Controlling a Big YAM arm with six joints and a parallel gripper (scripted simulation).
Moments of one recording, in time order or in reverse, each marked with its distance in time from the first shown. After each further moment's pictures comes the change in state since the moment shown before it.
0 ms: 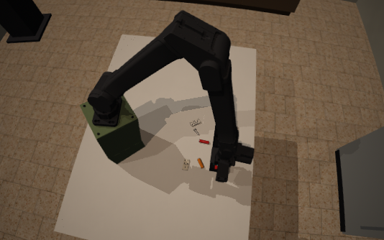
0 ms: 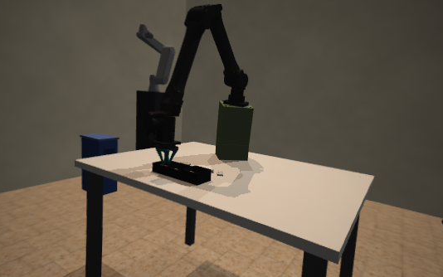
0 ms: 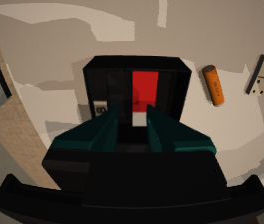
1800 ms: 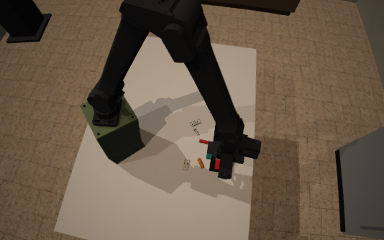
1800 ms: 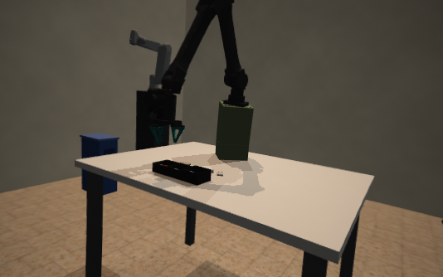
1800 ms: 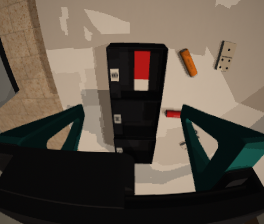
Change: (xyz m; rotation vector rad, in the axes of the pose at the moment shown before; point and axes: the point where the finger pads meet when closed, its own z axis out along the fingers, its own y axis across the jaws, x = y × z) arm -0.001 0.002 -0.091 -0.009 -0.003 0.001
